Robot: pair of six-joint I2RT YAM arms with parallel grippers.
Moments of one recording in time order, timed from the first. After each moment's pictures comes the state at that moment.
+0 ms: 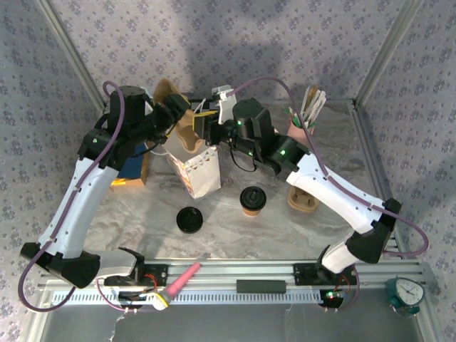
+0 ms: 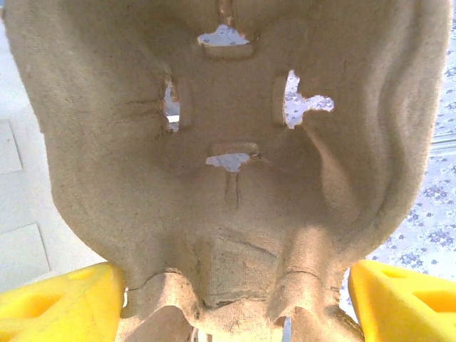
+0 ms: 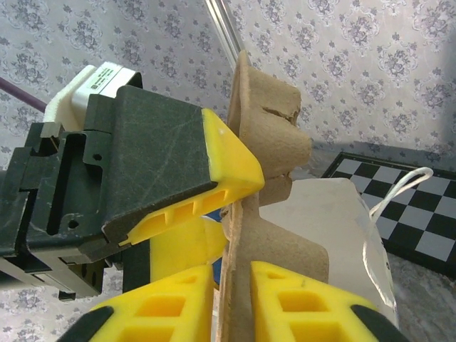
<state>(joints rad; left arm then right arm) -0.43 1.29 1.64 -0.82 0.13 -1.11 0.91 1.52 1.67 -0.32 0.04 0.41</state>
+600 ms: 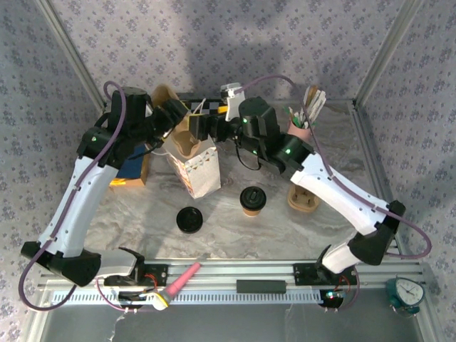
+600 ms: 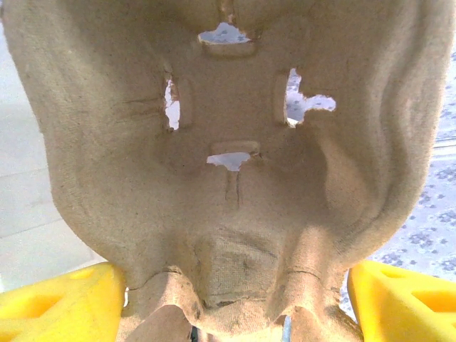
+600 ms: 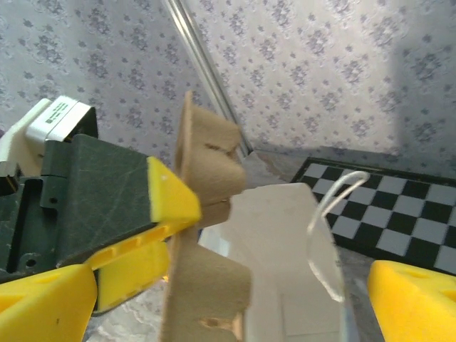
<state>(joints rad) -0.43 1.30 1.68 -0.94 0.08 -1.06 0.87 1.48 1.64 -0.34 0.10 0.41</state>
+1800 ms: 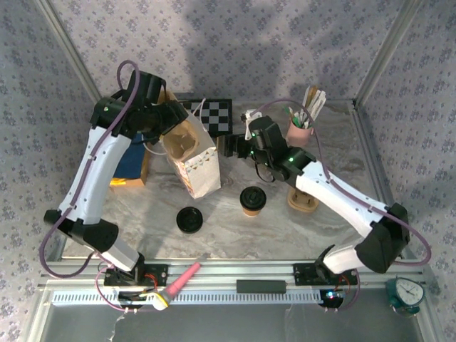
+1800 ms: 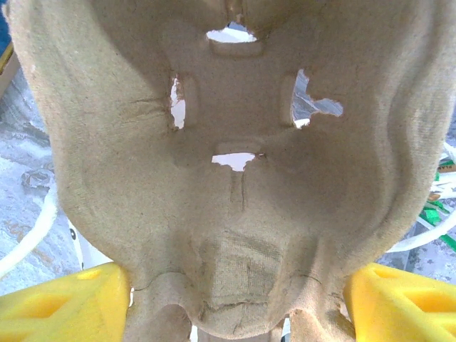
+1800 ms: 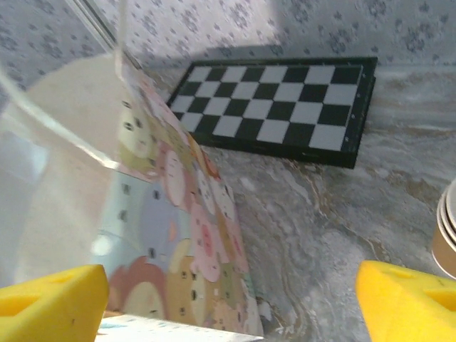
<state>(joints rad) -0.43 1.58 2.04 -1.34 -0.04 -0.96 0.73 1.42 1.29 -0.35 0.10 0.43</state>
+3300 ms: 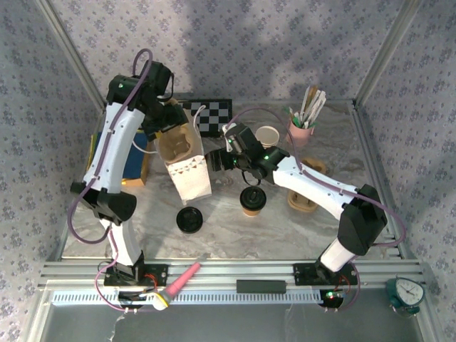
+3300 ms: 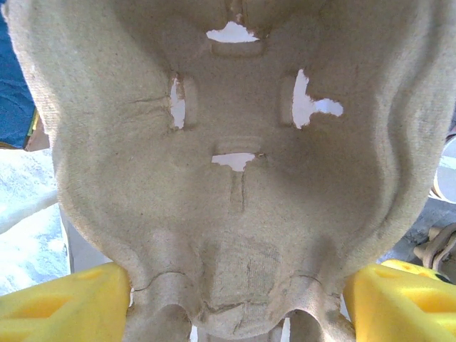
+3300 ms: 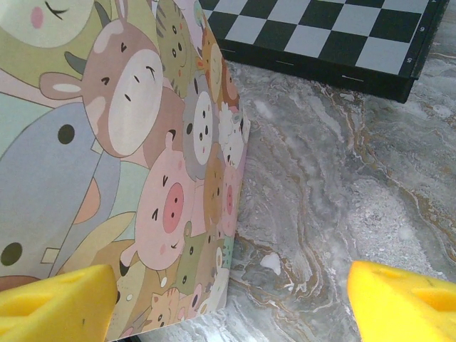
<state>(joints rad) -0.38 1.86 2.37 -1.66 -0.02 -0.77 0.80 1.60 1.35 -0.43 0.06 0.38</state>
